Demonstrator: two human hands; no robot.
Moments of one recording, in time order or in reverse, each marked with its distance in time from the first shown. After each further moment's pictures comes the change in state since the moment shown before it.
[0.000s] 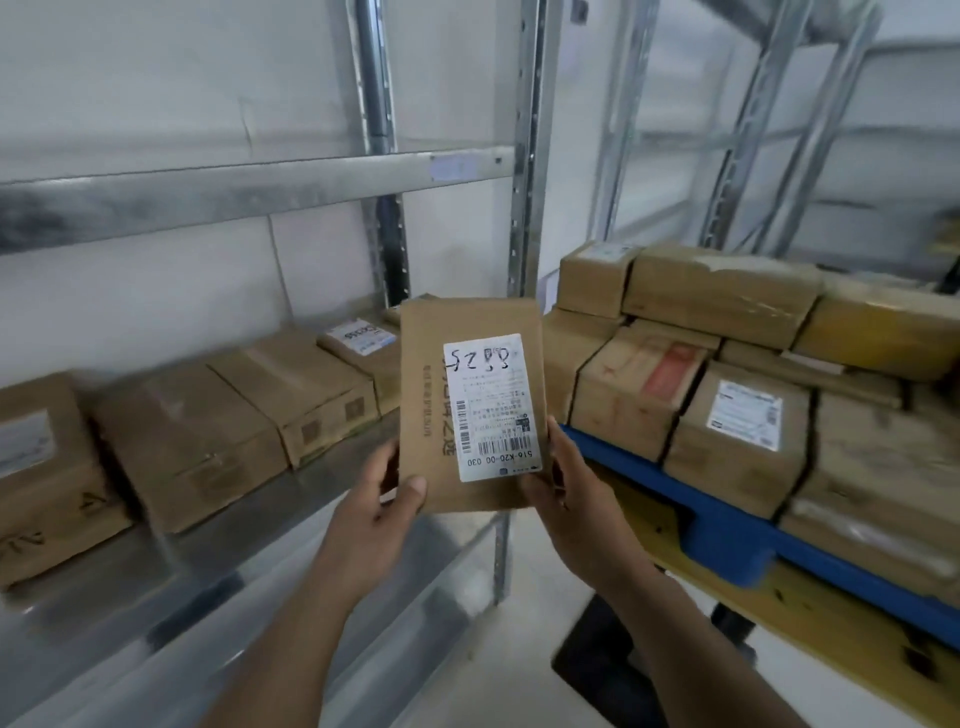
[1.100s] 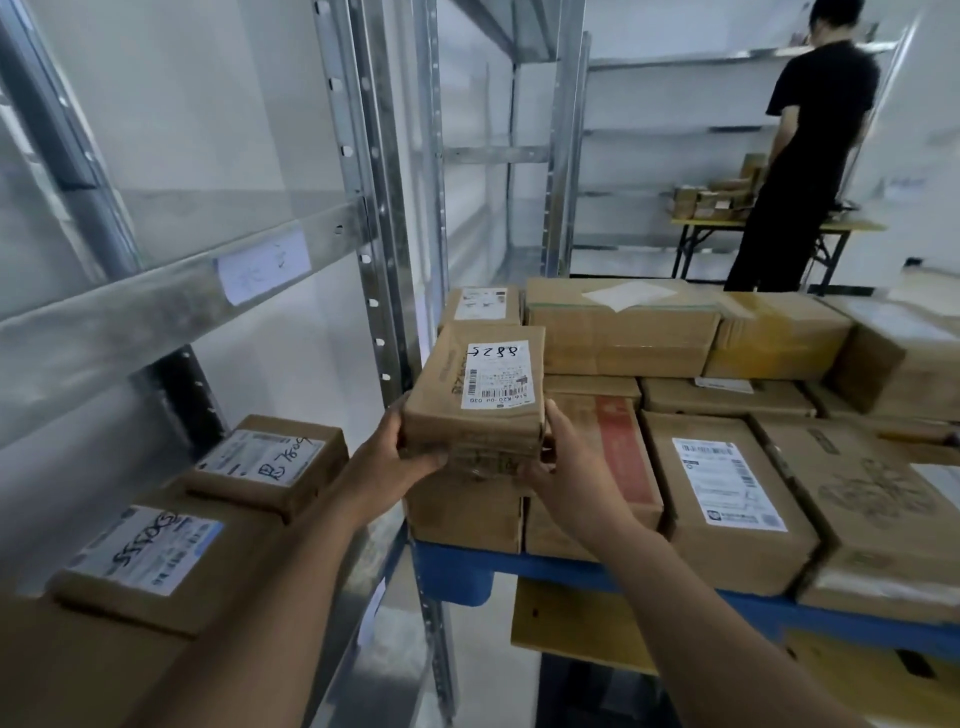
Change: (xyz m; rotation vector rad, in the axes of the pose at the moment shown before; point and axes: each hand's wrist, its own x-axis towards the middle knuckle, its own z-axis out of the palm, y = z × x) left_hand 0.342 0.023 0.097 0.099 -0.630 0.150; right_hand 0.217 0.070 -0.045 -0.170 0.428 0.344
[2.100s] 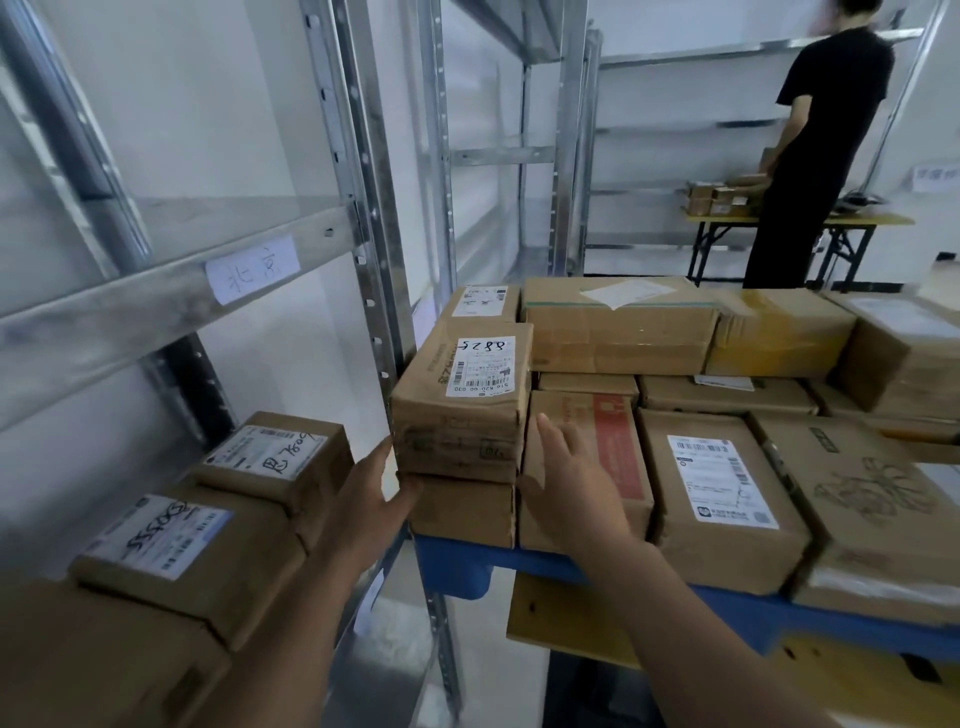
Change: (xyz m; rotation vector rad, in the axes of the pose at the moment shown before) left_hand -0.031 -0.031 0.028 0.142 0.264 -0.033; right_hand -0.016 0.001 -0.007 -0.265 0.065 -0.073
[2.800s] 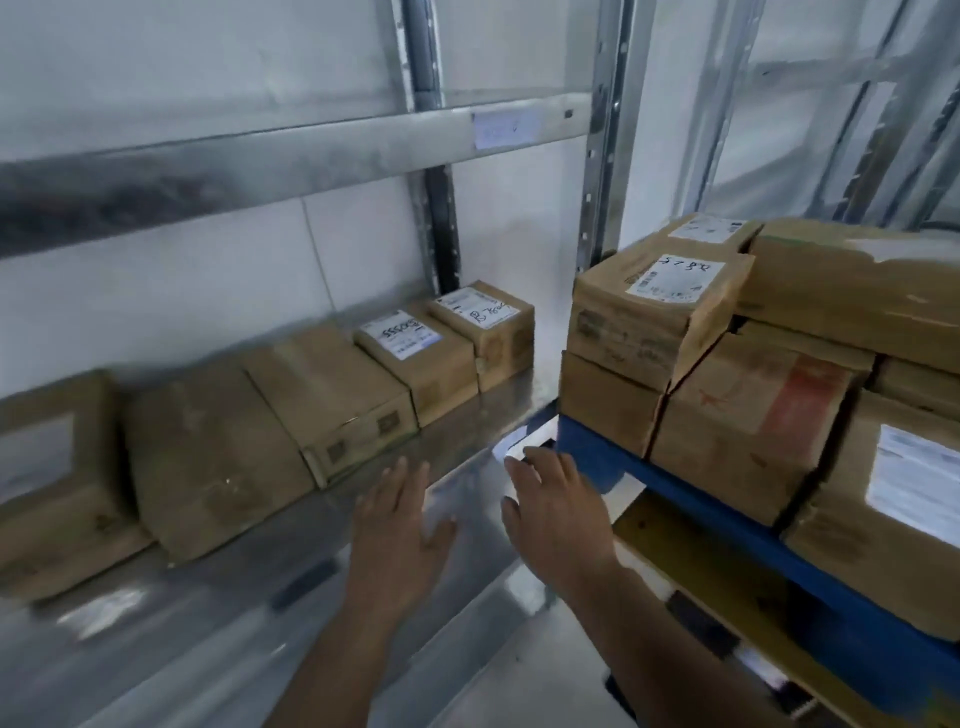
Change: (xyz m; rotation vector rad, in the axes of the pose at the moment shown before) left_hand -0.243 -0.012 0.009 0.552 0.333 -0.398; right_hand -0.128 -0.031 0.060 -0.096 -0.360 -0.695
